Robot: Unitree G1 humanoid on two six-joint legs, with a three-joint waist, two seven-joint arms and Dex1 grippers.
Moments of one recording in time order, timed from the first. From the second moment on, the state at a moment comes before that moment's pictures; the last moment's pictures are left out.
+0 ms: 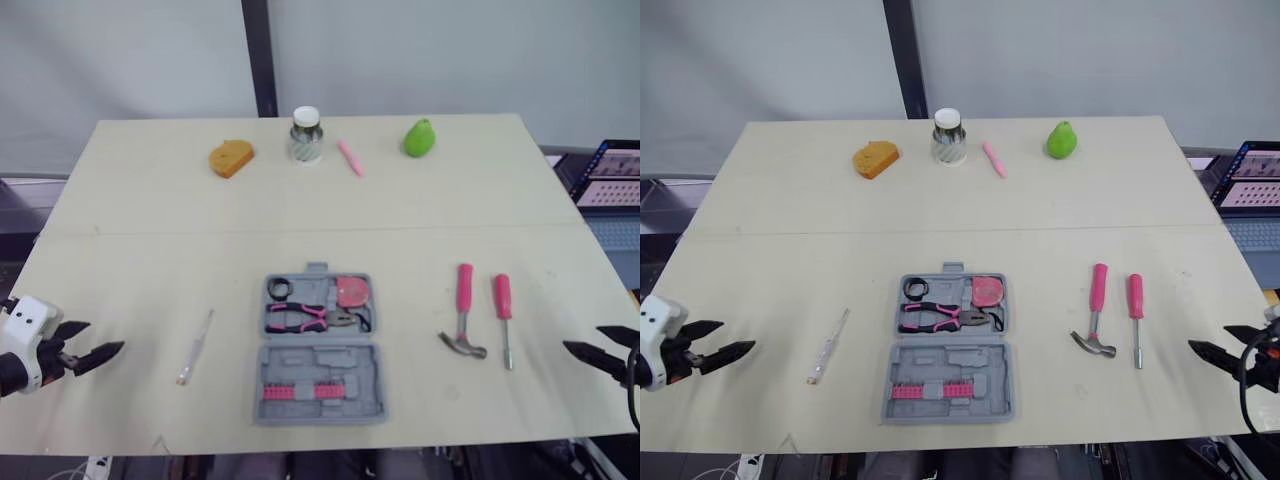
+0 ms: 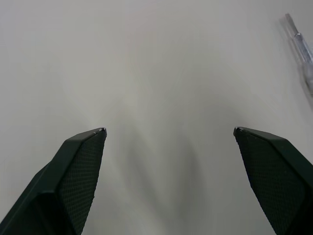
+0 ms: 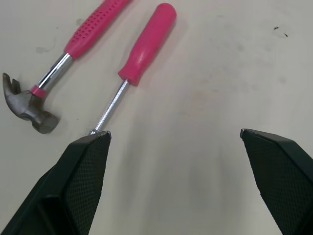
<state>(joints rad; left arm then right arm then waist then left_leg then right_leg) 0.12 0.91 0.47 0.30 -0.31 0.30 -0.93 0.17 -0.97 -0.57 0.31 0.43 0.40 1.09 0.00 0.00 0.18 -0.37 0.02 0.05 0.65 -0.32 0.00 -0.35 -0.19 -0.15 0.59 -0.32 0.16</state>
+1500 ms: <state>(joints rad) 0.31 0.43 0.33 -0.20 -0.29 0.22 -0.54 -0.57 -0.78 0.20 -0.40 0.57 0.65 1.13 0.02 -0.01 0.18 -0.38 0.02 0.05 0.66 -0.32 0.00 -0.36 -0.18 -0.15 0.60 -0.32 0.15</state>
